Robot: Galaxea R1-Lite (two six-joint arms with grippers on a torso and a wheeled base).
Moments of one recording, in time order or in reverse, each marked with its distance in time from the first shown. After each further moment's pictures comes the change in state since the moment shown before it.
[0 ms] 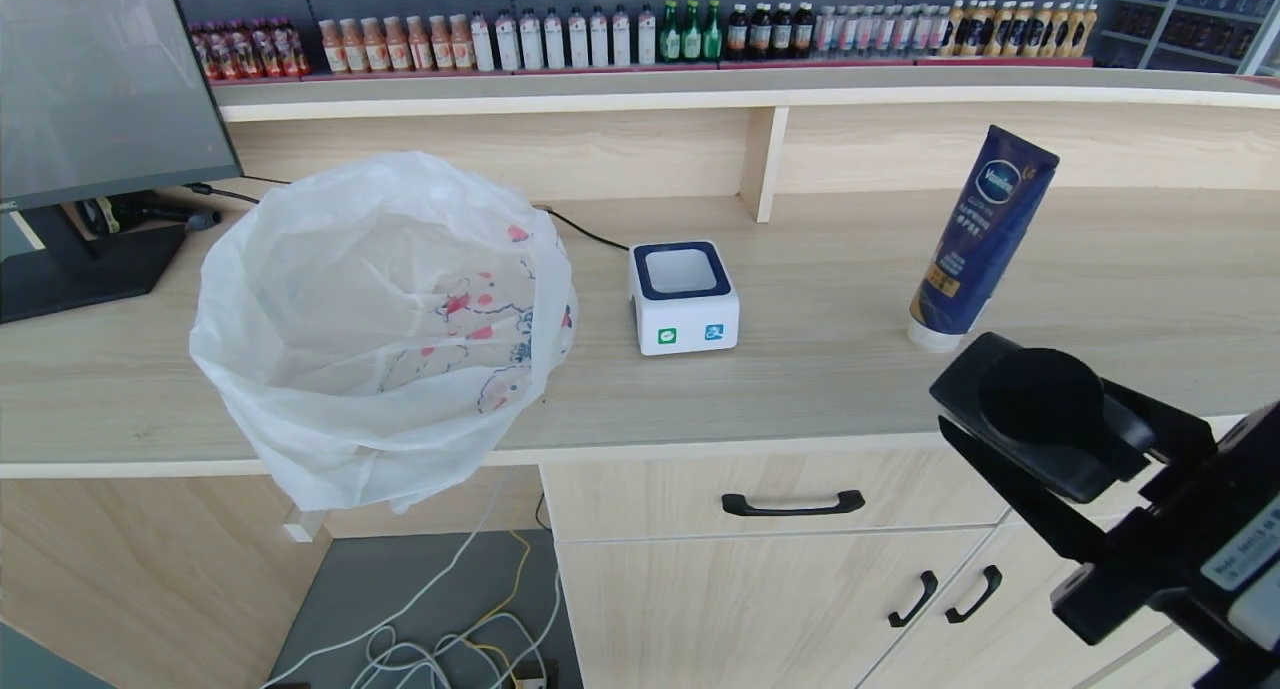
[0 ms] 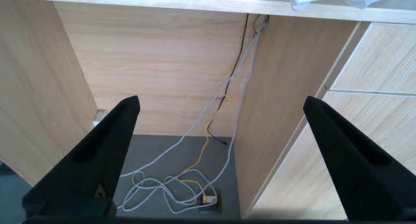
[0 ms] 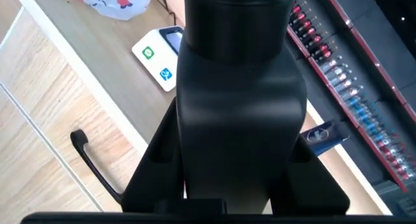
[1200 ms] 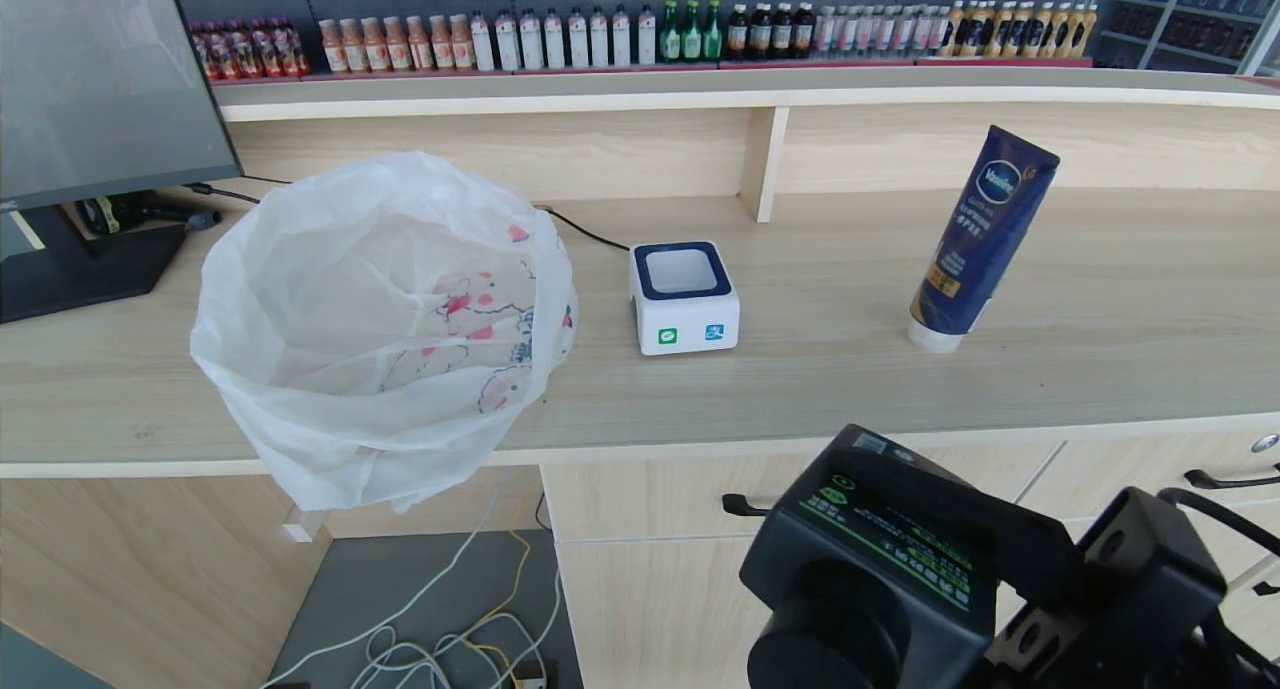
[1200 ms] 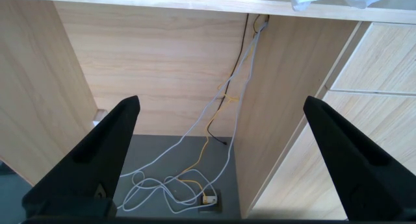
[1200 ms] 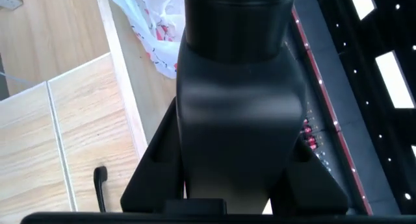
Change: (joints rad) left arm 0.000 0.000 0.000 0.000 0.000 0.000; right arm 0.281 0.136 -0.080 -0.007 -0.004 -0.335
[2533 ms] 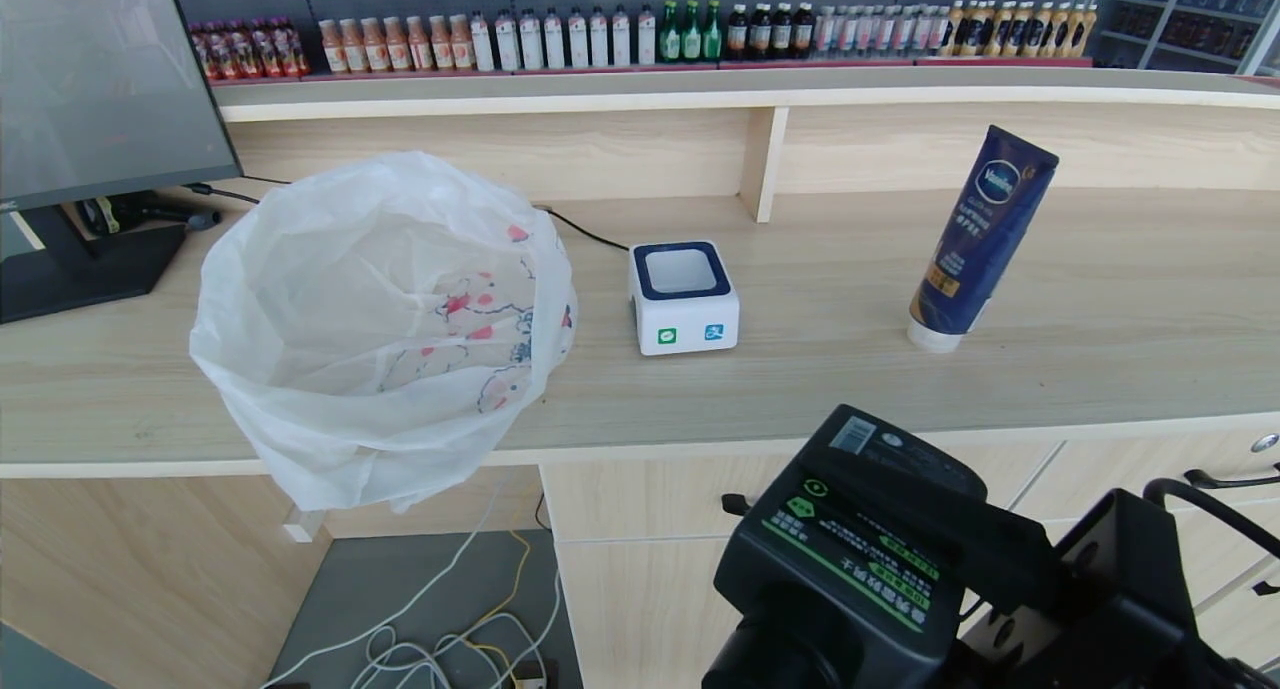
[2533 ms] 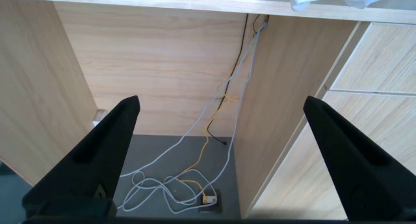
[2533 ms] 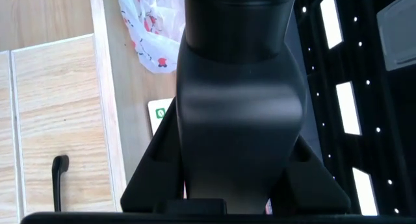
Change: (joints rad) left arm 0.000 0.000 0.000 0.000 0.000 0.000; right arm 0.004 0.031 -0.010 -0.030 -0.001 -0.216
